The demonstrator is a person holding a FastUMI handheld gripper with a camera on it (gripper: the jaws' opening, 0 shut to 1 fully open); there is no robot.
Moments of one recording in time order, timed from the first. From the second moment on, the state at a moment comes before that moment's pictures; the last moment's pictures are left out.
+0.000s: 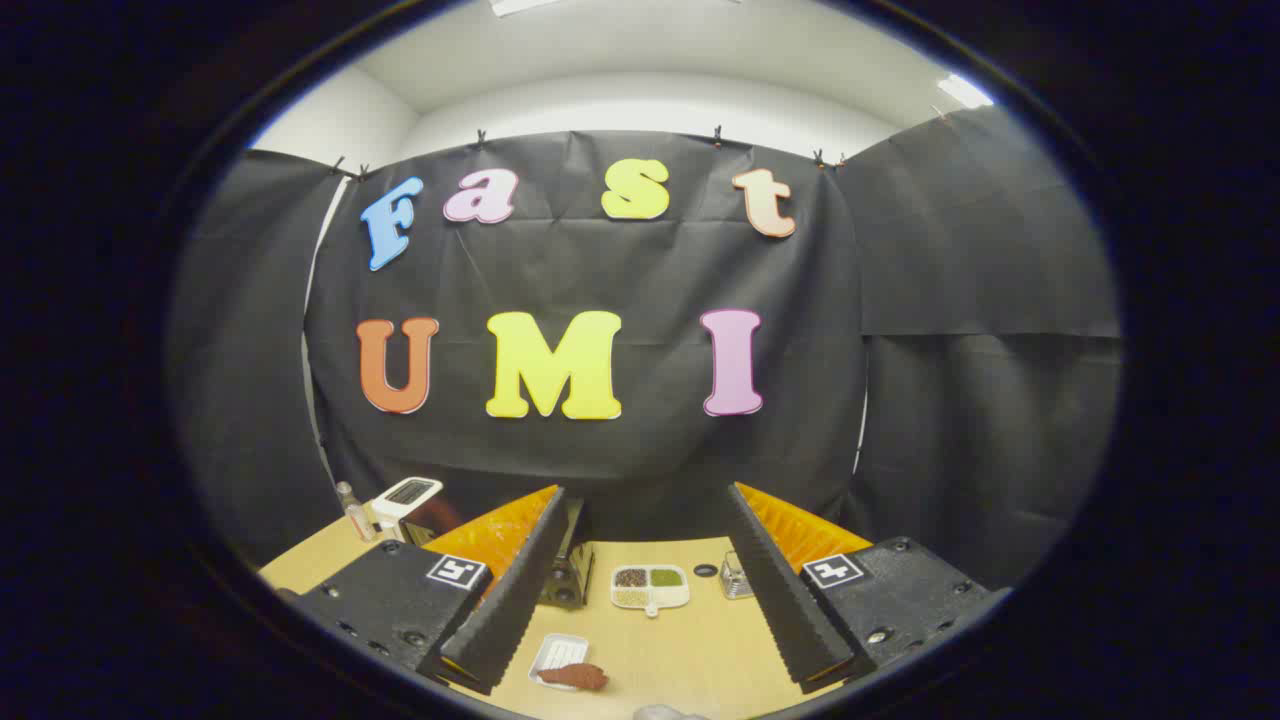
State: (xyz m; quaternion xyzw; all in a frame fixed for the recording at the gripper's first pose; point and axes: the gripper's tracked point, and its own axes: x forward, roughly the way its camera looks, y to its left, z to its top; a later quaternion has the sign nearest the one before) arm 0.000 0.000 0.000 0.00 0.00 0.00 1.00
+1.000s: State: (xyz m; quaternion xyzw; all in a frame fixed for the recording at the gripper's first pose) arm 0.050 0.063 -0.014 0.01 0.00 -0.01 1.00
